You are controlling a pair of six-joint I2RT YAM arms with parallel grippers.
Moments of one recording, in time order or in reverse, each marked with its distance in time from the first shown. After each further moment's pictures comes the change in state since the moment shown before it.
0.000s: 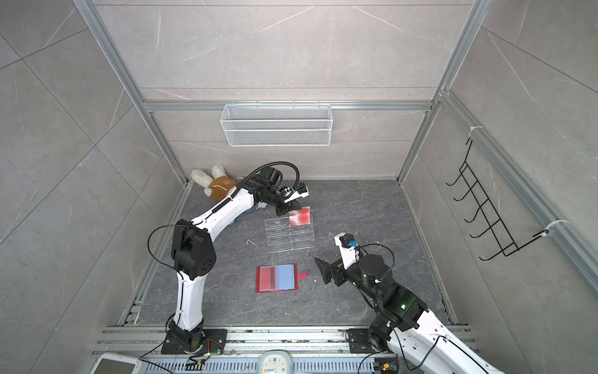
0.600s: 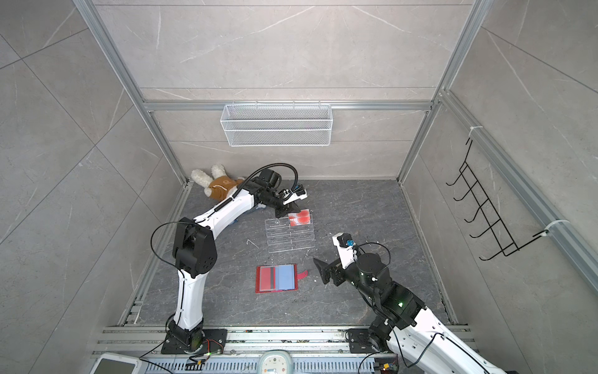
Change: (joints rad) left arm 0.017 0.025 -0.030 0.019 0.049 0.000; right arm 0.000 0.026 0.000 0.000 -0.008 0.000
